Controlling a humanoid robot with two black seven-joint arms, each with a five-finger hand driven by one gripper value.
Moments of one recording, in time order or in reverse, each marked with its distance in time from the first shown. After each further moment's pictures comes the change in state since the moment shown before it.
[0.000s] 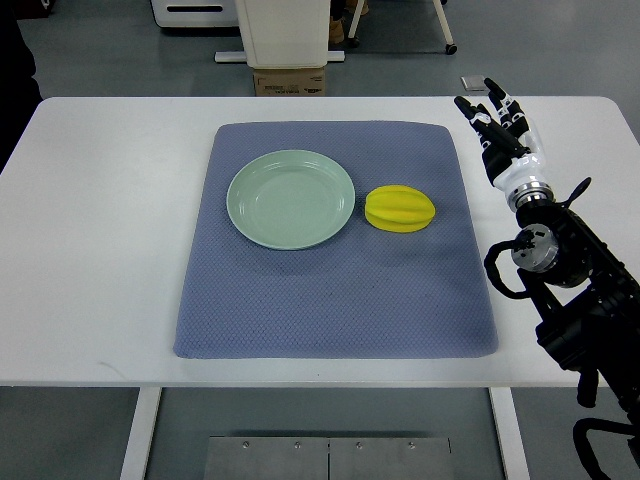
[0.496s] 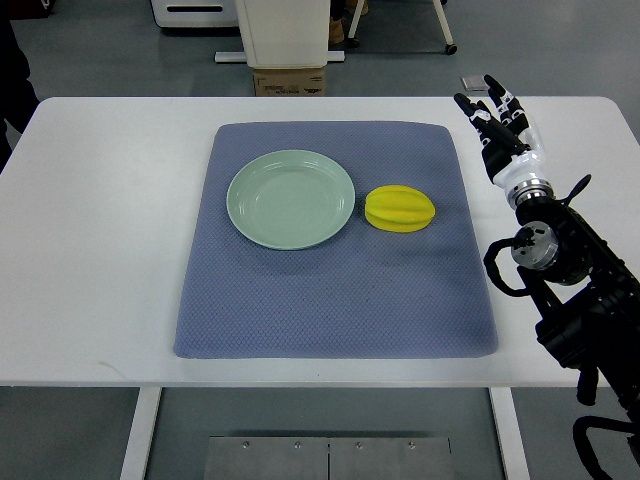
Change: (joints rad) left arm -0.002 0.000 0.000 0.001 -0.003 -0.002 0.000; right arm 0.004 0.000 0.000 0.000 0.000 0.000 0.000
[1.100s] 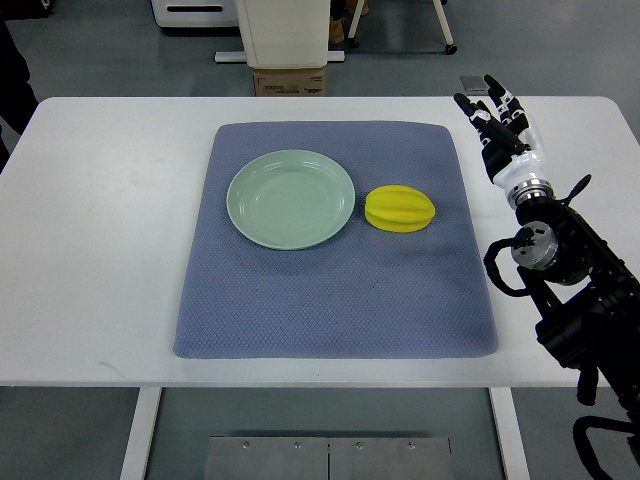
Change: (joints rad) left arm 0.012 0.000 -0.001 0.000 0.000 0.006 0.000; right arm 0.000 0.000 -0.007 0.000 0.000 0.000 0.000
